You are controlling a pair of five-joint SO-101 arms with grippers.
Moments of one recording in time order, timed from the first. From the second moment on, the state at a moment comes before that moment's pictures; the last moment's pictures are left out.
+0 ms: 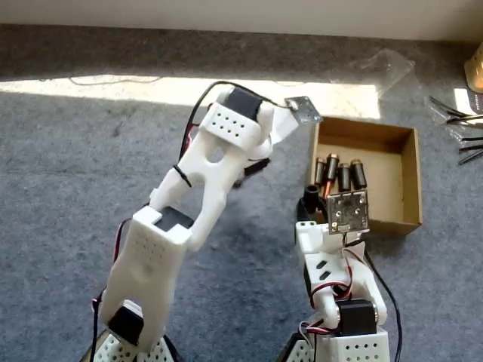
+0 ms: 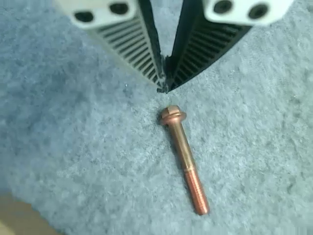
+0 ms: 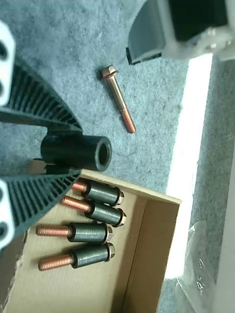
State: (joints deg) left arm 24.0 41.3 -47.7 101.6 -27.2; right arm -9.5 -104.8 90.5 46.8 5.7
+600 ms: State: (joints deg) left arm 21.6 59.5 -67.0 101.4 -21.7; right arm -9.5 -104.8 90.5 46.8 5.7
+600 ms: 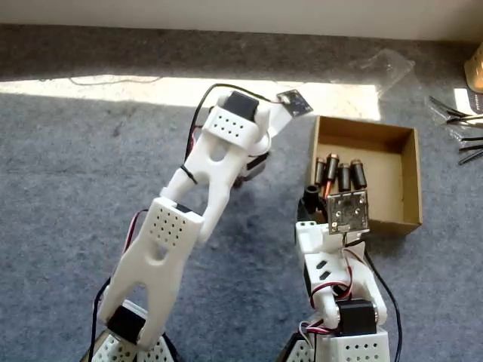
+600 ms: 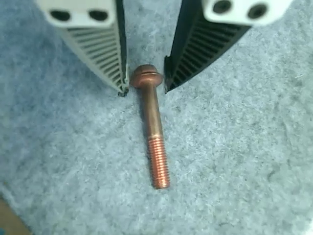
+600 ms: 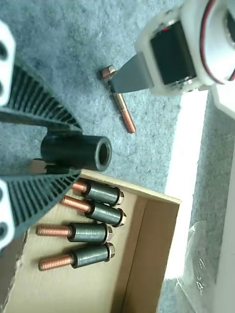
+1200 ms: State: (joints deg) left arm 21.6 65.1 -67.1 97.5 -21.5; right arm -9.5 -104.8 90.5 46.8 5.7
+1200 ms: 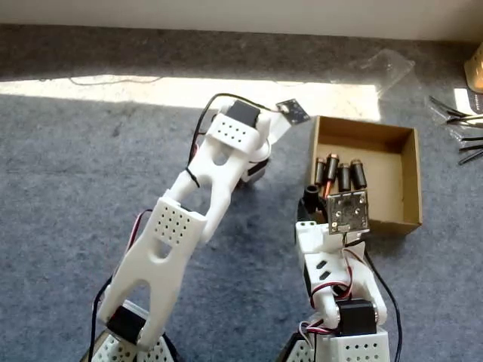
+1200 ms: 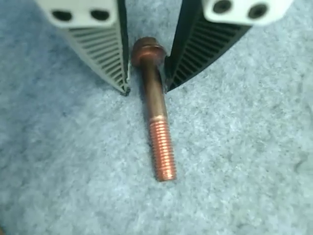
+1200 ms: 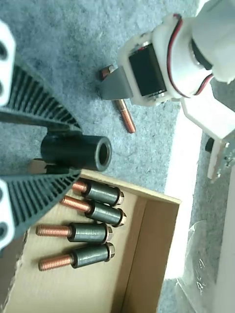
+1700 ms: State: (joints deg) left arm 21.4 67.7 -69.5 97.7 -21.5; right arm -9.5 -104.8 90.5 46.8 5.7
